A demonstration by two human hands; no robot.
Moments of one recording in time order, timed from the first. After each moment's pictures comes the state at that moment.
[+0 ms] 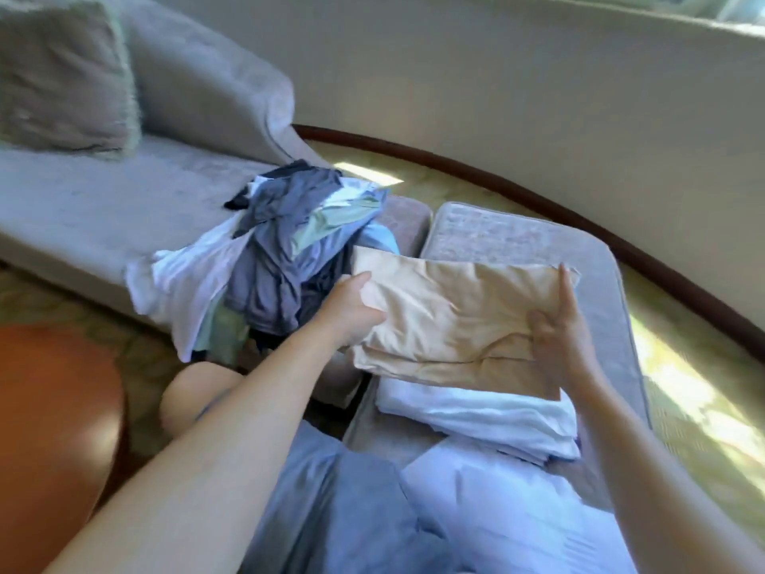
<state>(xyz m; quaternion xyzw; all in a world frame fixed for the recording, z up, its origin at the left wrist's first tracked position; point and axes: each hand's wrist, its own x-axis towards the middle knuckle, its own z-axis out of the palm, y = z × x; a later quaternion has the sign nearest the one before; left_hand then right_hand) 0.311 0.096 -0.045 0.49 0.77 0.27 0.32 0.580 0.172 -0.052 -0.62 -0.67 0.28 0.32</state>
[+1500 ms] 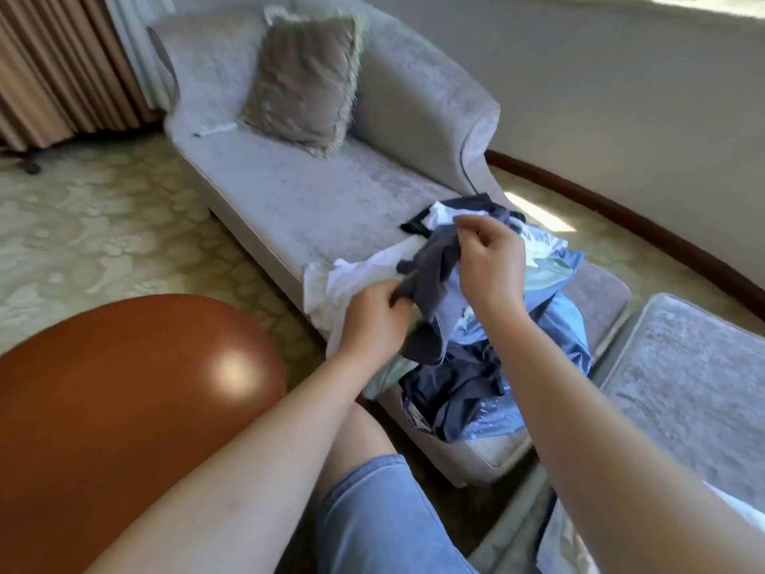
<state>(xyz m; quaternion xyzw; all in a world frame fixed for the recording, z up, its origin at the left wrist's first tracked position) 0.111 0.051 -0.036 0.31 0.82 0.46 0.11 0.180 0.165 0.026 -0.35 -0.74 0.45 0.37</state>
